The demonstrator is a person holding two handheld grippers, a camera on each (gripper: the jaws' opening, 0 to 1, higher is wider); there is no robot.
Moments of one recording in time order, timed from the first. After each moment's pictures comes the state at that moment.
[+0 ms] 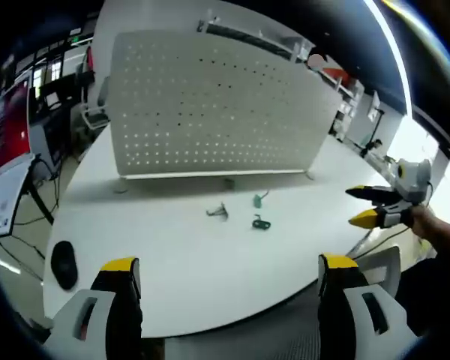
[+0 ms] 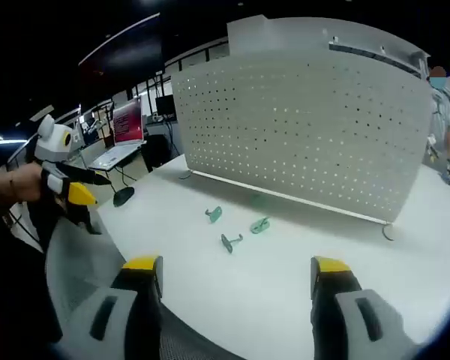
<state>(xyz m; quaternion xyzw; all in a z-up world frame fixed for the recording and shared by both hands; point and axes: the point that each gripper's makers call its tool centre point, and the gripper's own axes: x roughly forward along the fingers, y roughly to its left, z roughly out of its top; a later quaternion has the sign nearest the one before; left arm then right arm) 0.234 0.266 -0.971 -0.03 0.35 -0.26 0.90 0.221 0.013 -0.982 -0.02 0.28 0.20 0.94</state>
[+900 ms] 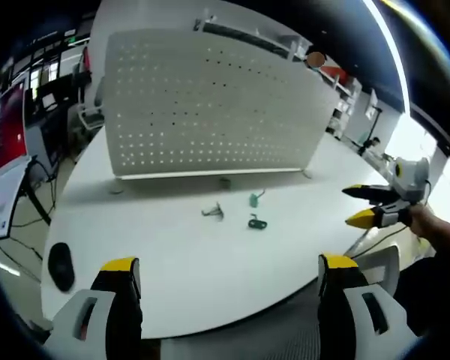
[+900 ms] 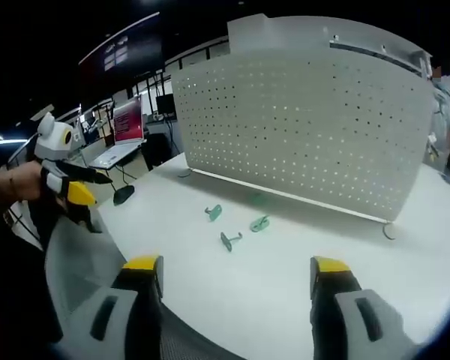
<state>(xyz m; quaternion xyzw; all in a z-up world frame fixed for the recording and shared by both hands) 0.232 0.258 -0.974 -0.03 0.35 -0.27 0.90 0.222 0.011 -0.984 -0.02 0.28 0.21 0.94</state>
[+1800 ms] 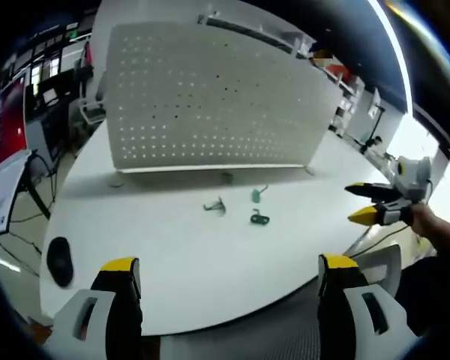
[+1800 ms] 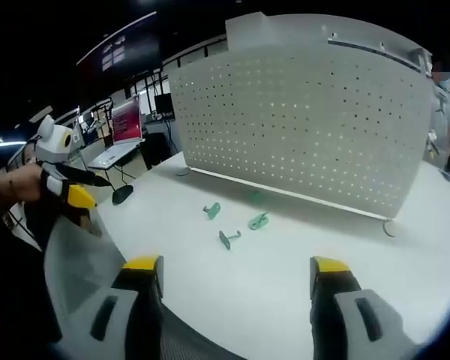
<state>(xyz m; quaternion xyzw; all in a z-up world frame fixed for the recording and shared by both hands) 0.233 0.260 -0.980 -0.03 0.36 -0.26 0.89 0.222 0.009 -0.988 -0.01 0.29 0.20 0.94</state>
